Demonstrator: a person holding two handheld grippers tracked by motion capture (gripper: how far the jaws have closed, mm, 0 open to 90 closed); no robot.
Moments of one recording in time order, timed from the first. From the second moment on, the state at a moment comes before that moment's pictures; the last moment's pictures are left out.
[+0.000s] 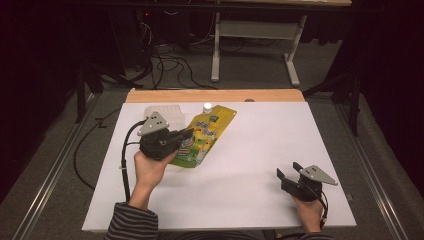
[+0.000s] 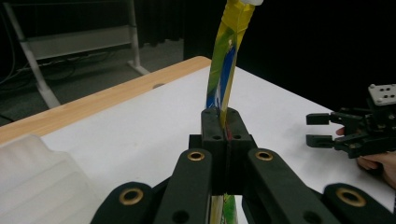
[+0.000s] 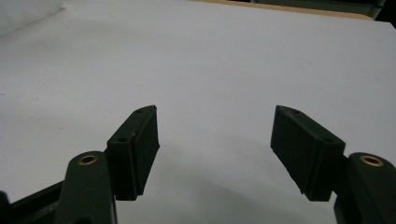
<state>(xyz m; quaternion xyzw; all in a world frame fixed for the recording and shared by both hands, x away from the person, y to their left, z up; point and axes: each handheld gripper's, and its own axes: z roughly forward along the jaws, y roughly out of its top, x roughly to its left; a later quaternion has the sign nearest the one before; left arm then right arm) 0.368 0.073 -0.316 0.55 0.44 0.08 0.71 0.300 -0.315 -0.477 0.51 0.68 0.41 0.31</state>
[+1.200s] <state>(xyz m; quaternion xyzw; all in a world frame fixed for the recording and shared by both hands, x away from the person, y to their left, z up) 0.405 0.122 -0.331 0.54 0.46 0.19 0.68 0.301 -0.315 -0.477 0.51 0.69 0.41 0.31</state>
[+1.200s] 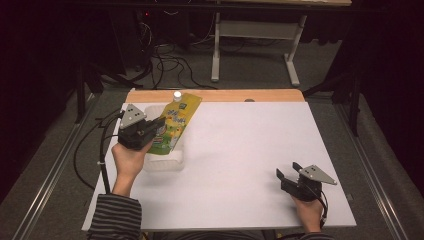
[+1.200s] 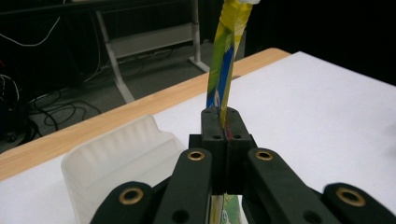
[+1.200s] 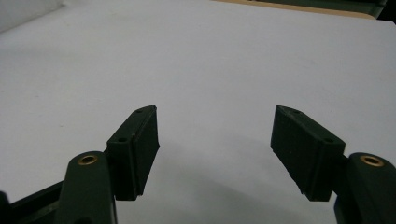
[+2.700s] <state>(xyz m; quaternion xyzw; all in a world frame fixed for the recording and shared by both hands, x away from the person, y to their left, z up) 0.431 0.126 -0.375 0.61 0.54 0.16 0.56 0.301 -0.314 -0.477 0.51 0.69 0.41 0.31</state>
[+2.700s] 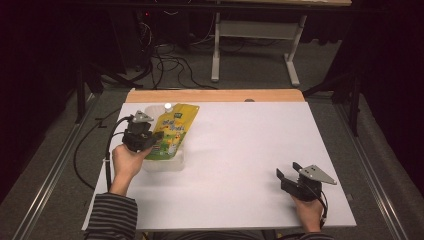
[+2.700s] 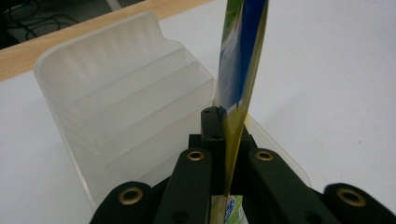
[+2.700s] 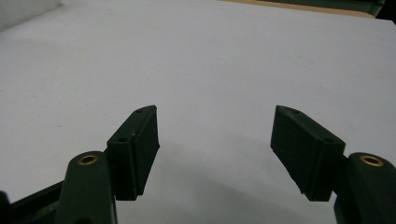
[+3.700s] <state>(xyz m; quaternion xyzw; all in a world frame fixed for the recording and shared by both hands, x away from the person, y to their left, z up) 0.416 0.144 -0.393 0.59 0.54 0.17 0.58 0.301 -0.314 -0.477 0.51 0.69 0.41 0.31</state>
